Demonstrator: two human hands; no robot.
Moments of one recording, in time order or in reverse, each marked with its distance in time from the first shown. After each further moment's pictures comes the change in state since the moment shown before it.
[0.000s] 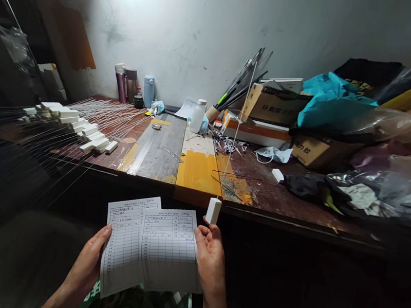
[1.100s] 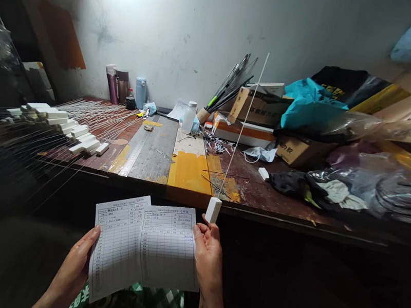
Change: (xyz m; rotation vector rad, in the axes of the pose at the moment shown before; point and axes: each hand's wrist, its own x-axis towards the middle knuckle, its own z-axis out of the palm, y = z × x) left_hand -0.005 0.008 0.004 -0.010 0.146 -0.055; right_hand 0.001 -0.013 -0.009 -0.011 0.038 -0.033
